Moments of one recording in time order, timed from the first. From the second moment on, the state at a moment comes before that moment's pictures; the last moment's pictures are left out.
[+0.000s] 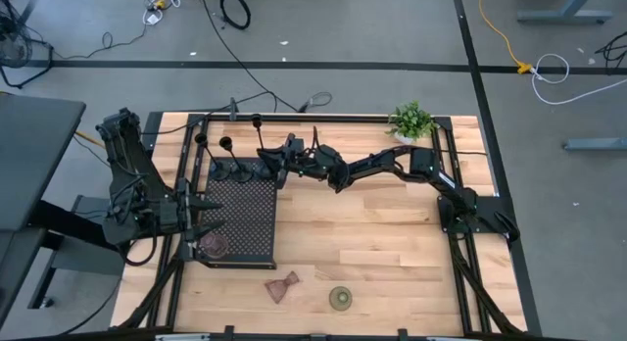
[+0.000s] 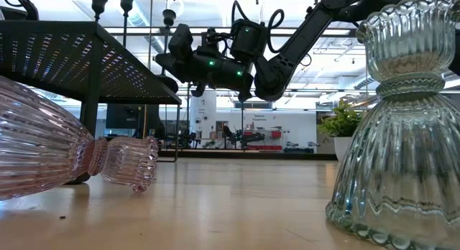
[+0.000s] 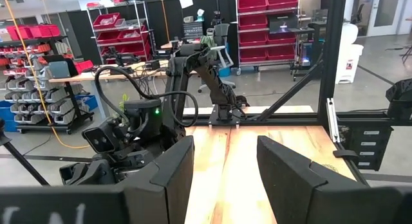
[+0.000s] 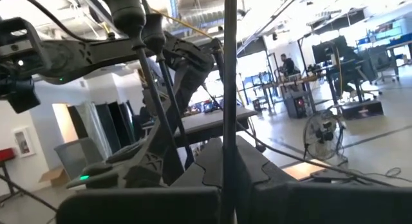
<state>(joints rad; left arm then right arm) -1.12 0.76 0.74 -0.11 -1.34 -0.09 -0.18 2.35 1.46 1.20 -0.03 0.28</state>
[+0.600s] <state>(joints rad) -1.12 0.76 0.74 -0.11 -1.34 -0.09 -0.14 2.36 1.46 1.20 -0.03 0.27</state>
